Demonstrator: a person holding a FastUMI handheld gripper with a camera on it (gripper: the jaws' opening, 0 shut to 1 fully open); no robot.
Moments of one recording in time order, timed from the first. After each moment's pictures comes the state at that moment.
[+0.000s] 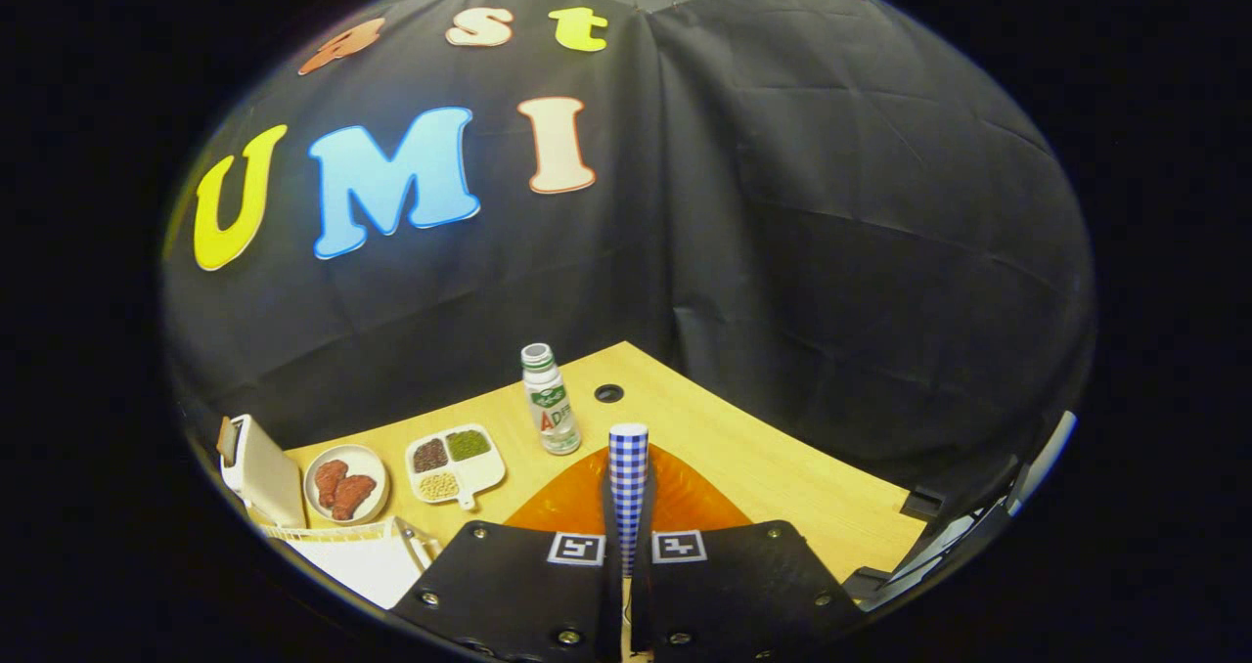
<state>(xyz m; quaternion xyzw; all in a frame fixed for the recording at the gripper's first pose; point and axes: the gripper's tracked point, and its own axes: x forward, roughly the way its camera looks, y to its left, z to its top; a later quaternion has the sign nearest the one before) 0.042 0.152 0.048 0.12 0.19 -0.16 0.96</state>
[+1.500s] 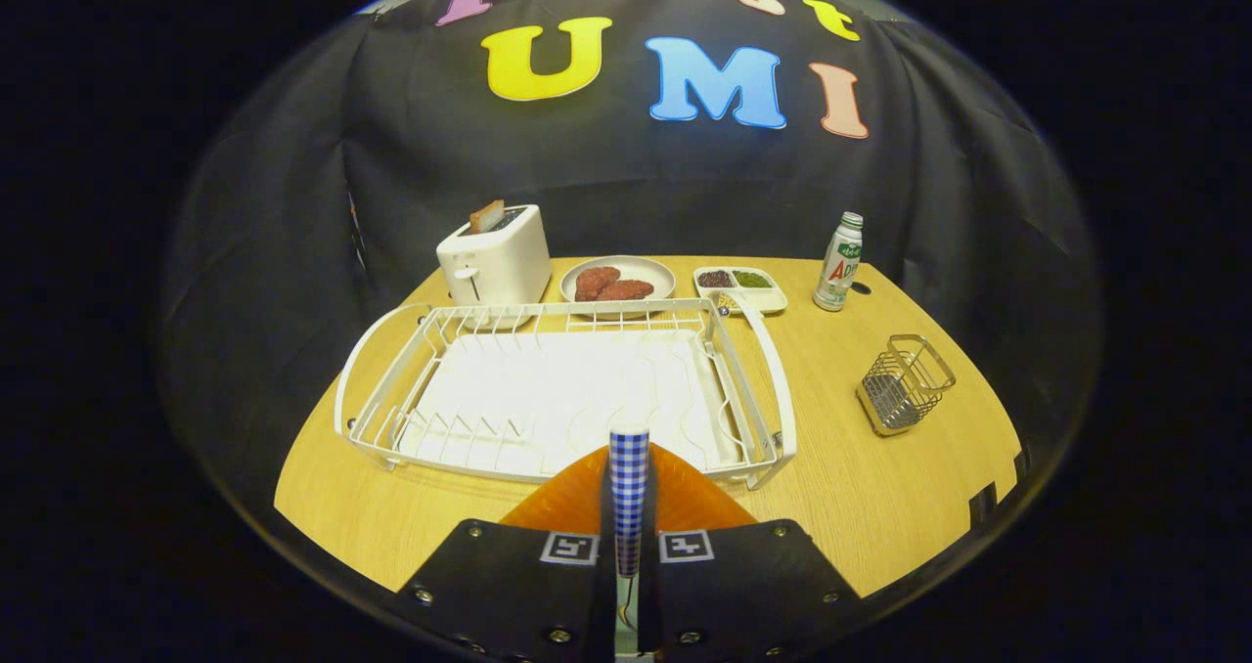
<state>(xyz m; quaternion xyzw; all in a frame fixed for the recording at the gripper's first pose) -0.145 0.443 -0.056 0.01 0.27 0.15 0.95</state>
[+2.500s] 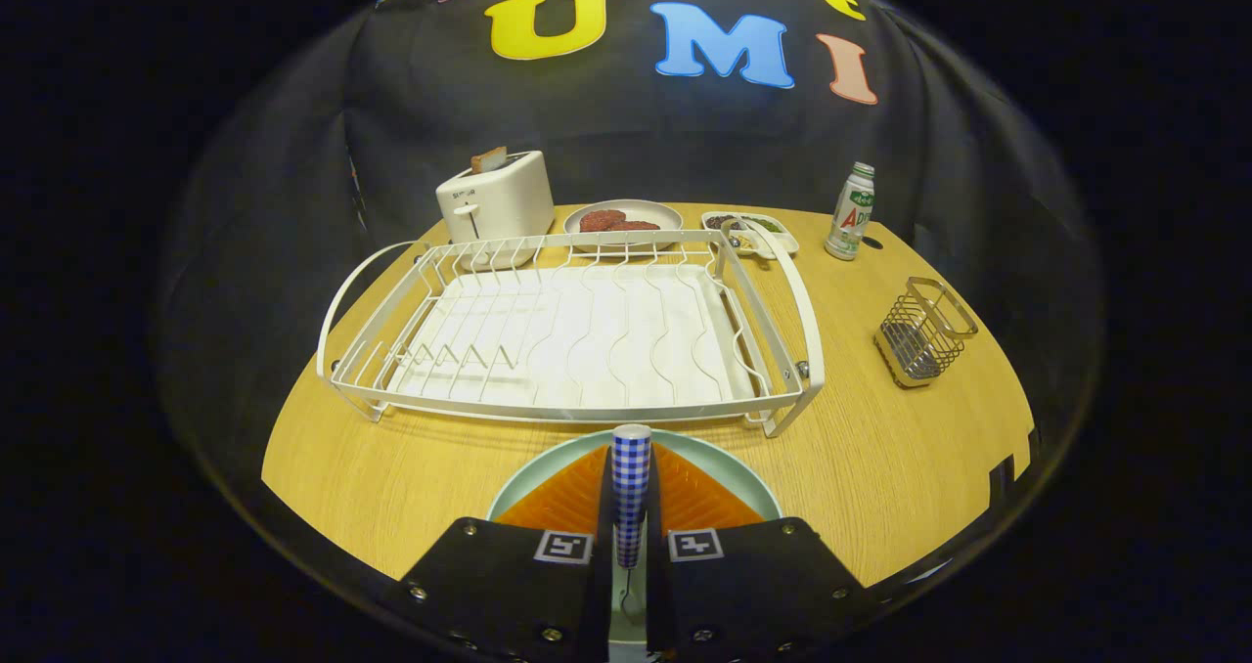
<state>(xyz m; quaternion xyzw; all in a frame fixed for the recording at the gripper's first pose) -0.159 0.444 -0.102 0.03 0.32 0.15 0.93</state>
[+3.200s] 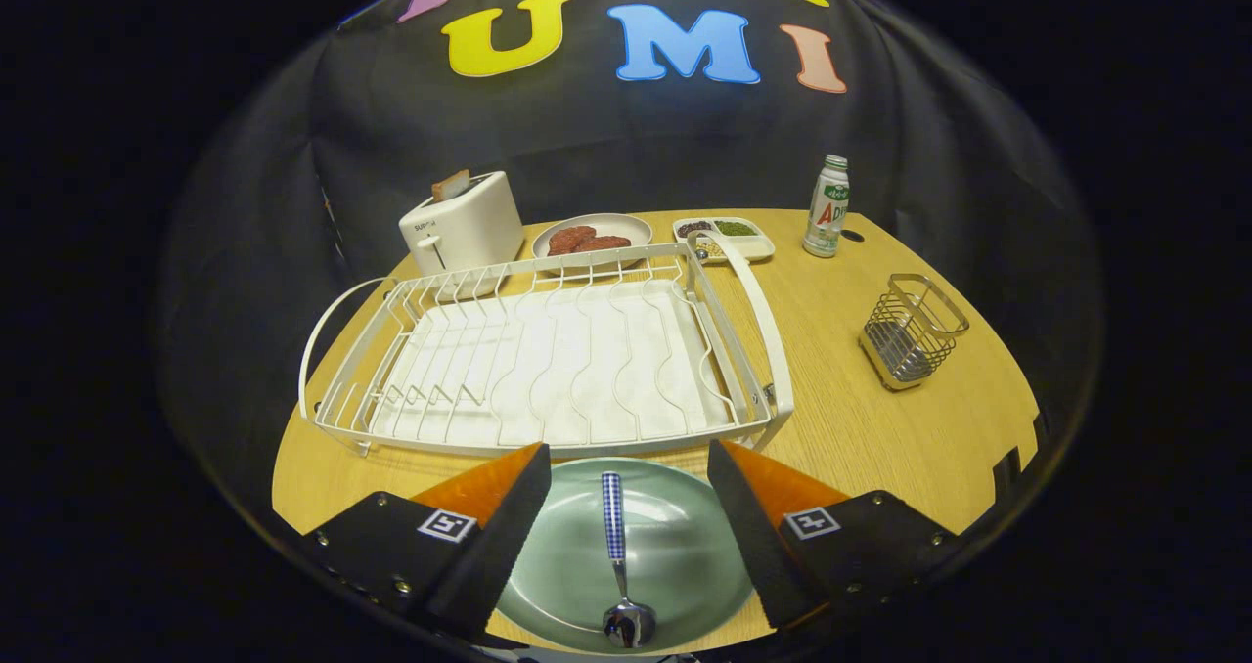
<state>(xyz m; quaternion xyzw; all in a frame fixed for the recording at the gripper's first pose) -0.128 0.426 -0.092 0.06 0.32 0.14 0.94</state>
